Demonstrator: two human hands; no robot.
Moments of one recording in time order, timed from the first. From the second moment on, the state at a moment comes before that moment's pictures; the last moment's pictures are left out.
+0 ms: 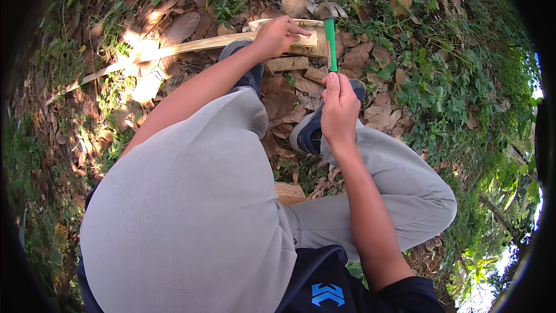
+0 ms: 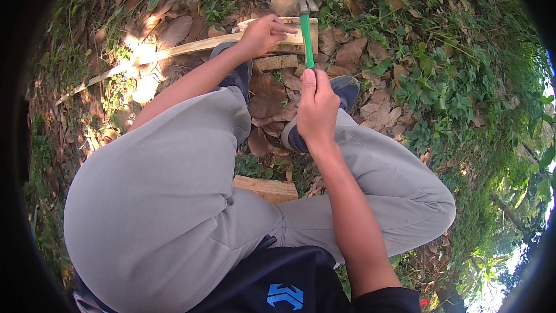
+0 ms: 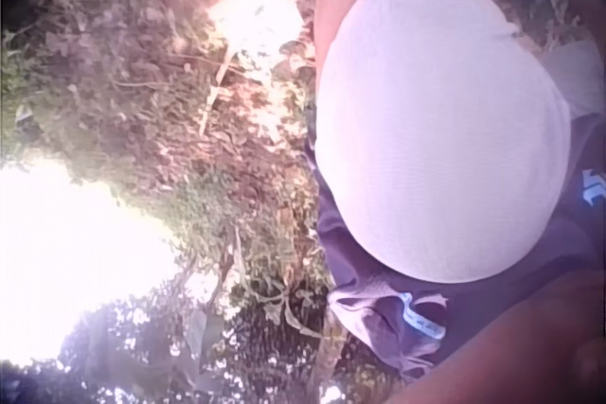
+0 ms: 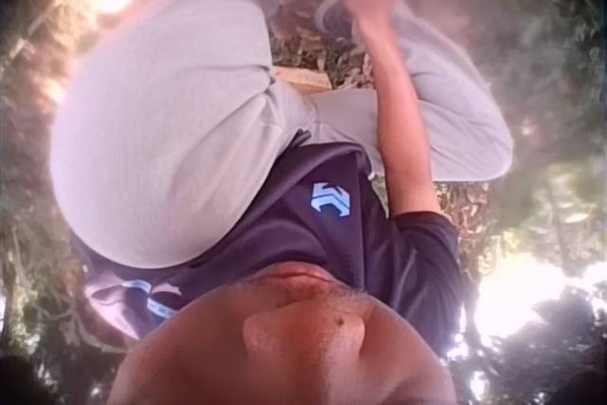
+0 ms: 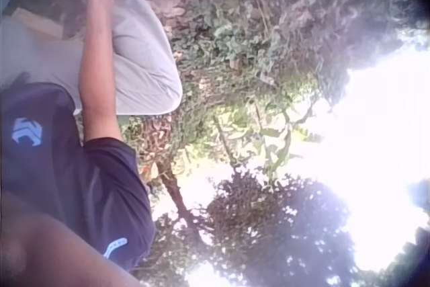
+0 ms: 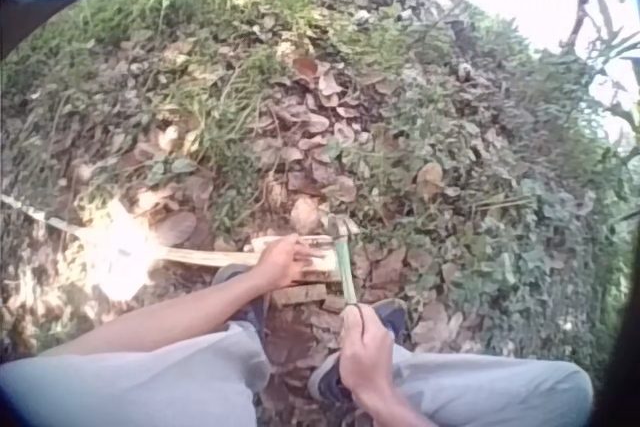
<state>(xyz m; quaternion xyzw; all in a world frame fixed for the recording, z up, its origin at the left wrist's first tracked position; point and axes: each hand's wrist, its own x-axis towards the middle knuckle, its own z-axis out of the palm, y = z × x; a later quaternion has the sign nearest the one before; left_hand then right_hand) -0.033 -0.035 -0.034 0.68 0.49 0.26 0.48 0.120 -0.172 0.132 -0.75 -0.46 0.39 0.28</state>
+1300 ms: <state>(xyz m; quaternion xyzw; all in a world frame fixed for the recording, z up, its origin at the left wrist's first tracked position) -0.033 -0.031 -0.030 0.70 0.48 0.26 0.46 0.128 -0.175 0.111 -0.76 -0.49 0.35 0.24</state>
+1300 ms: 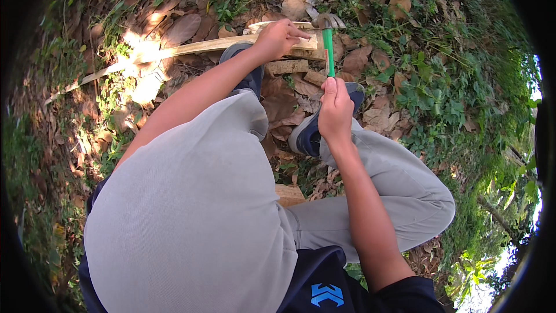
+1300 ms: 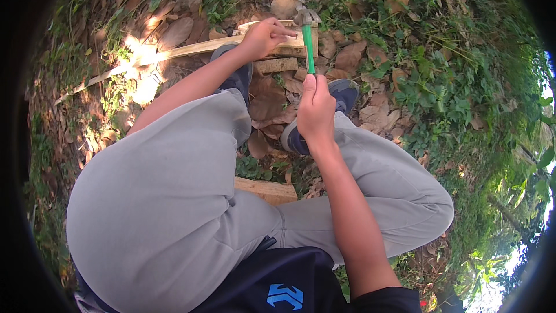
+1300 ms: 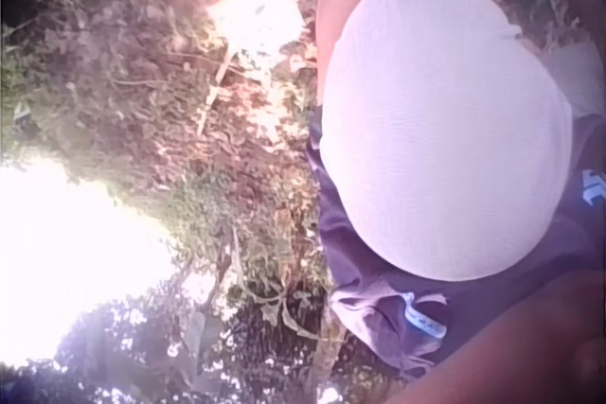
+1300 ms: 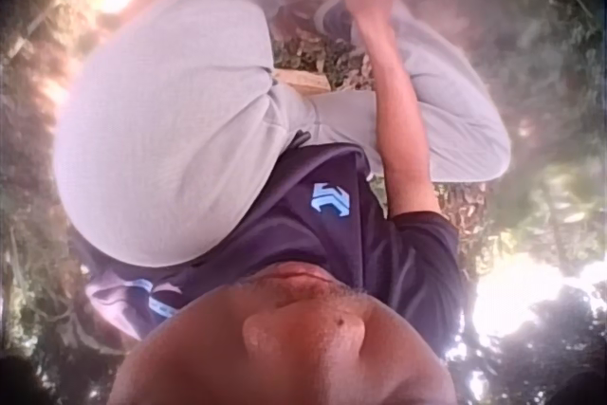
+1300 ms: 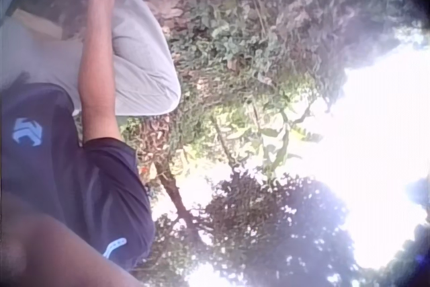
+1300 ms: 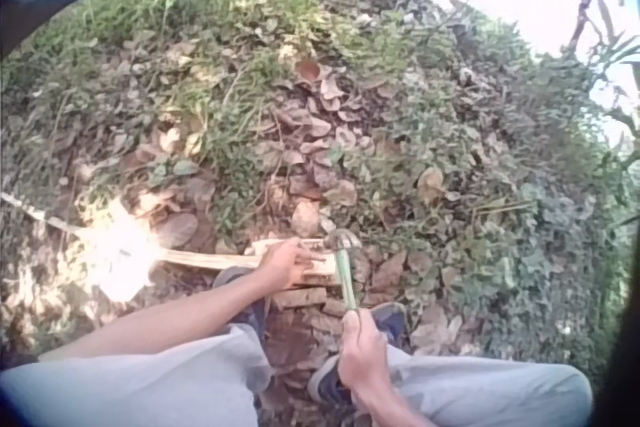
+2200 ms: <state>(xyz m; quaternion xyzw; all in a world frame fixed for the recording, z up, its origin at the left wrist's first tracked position) -0.032 -0.031 -0.034 0.69 0.47 0.27 0.47 0.132 -0.184 0.110 -0.76 -0.46 0.38 0.24</state>
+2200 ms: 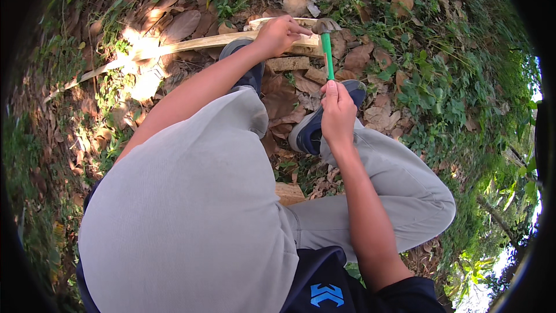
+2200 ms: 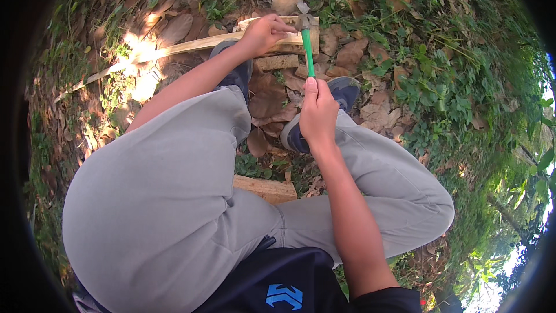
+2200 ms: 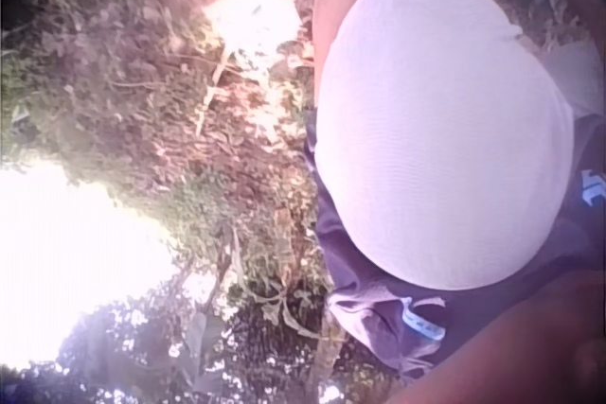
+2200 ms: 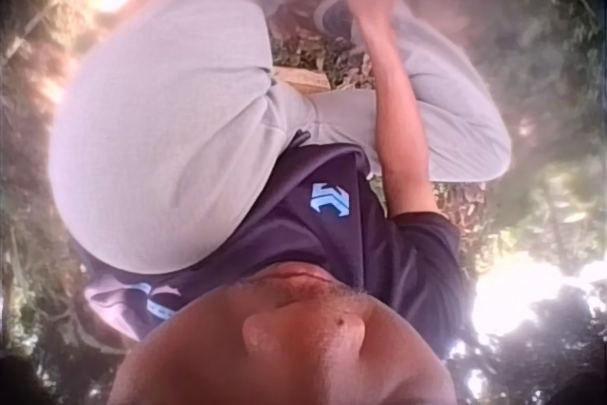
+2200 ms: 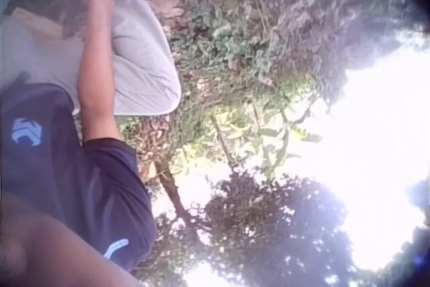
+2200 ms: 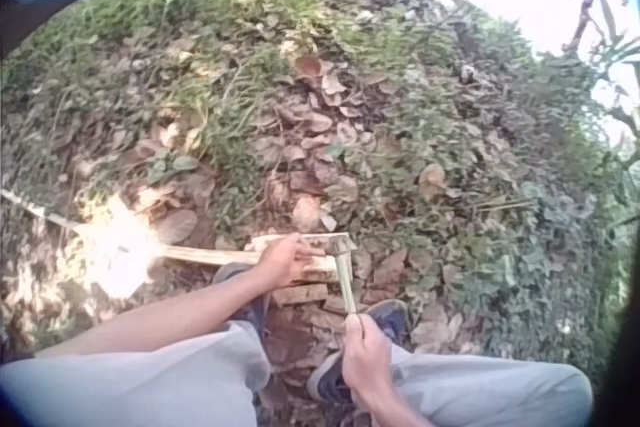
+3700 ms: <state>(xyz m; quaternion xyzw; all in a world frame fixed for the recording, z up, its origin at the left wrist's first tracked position) -0.034 -0.033 -0.041 0.69 0.48 0.28 0.46 0.144 -0.173 0.108 -0.78 -0.33 0.45 0.28</state>
